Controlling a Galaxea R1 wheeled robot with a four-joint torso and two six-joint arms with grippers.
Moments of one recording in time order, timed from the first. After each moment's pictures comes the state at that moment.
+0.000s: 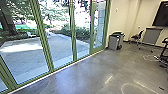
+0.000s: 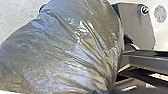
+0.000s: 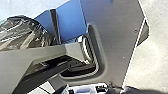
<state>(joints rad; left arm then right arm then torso) 1.39 3.02 -2.78 -0.52 0.18 0.61 -1.59 2.97 -2.58 -0.07 0.09 0.37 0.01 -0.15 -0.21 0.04</state>
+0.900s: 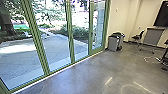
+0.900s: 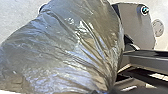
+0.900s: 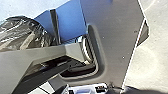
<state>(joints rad) 1.39 3.02 -2.78 -0.52 0.18 0.61 -1.59 2.97 -2.58 -0.07 0.09 0.37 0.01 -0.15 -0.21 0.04</state>
